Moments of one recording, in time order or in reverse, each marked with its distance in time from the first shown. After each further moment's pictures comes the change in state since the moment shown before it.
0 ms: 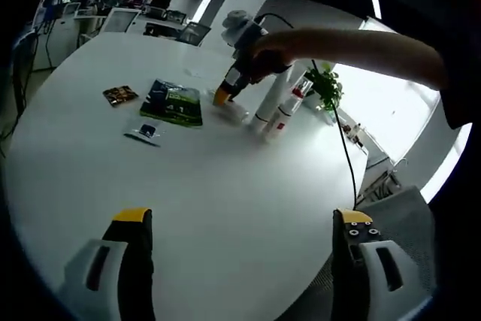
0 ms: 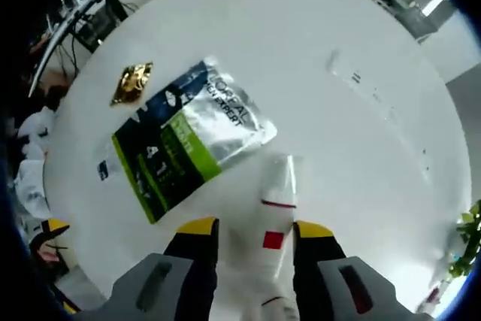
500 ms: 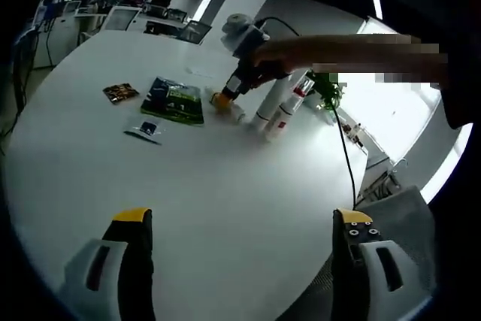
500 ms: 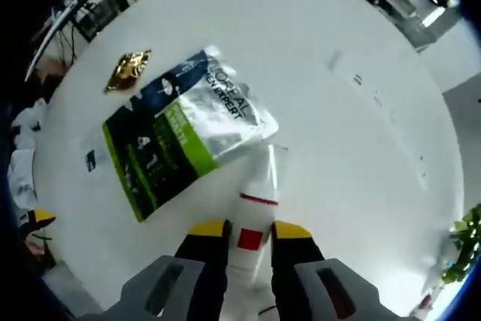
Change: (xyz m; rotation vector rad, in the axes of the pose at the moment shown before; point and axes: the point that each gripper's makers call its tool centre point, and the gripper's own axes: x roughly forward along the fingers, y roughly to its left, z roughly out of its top) left arm -0.001 0.000 -0.002 -0.010 0.003 -0.001; right arm 0.005 -0.003 0.003 -0.068 -0.050 -0.049
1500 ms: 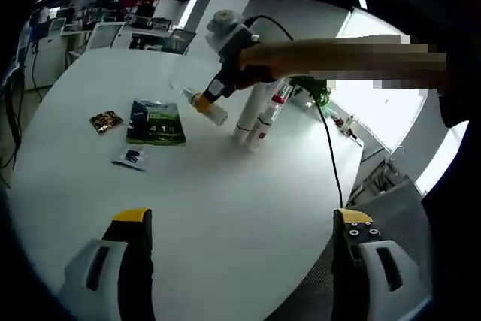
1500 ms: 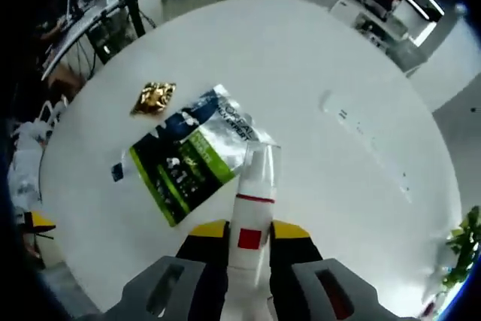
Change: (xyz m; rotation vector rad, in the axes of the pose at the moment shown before) left arm -0.006 -0.038 0.028 0.108 -0.004 -0.026; right arm -0.047 0.009 0.019 -0.008 -0.176 -0.018
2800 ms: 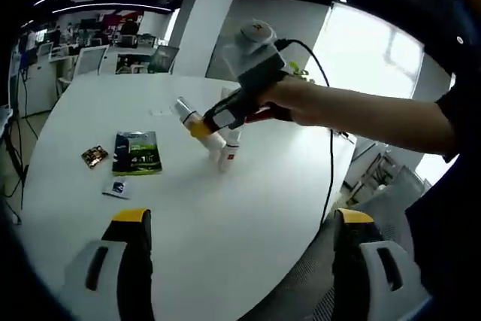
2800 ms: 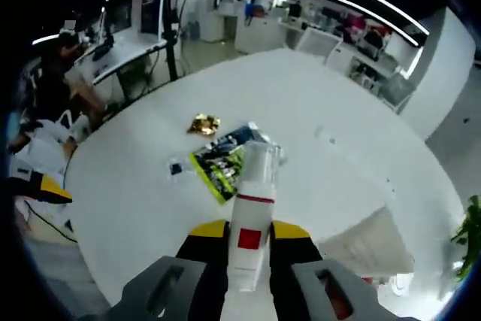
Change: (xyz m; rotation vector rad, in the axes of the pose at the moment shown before) left arm -0.021 -0.059 0.035 0.066 -0.065 -0.021; right arm -0.093 0.039 -0.044 -0.010 -0.327 0.007
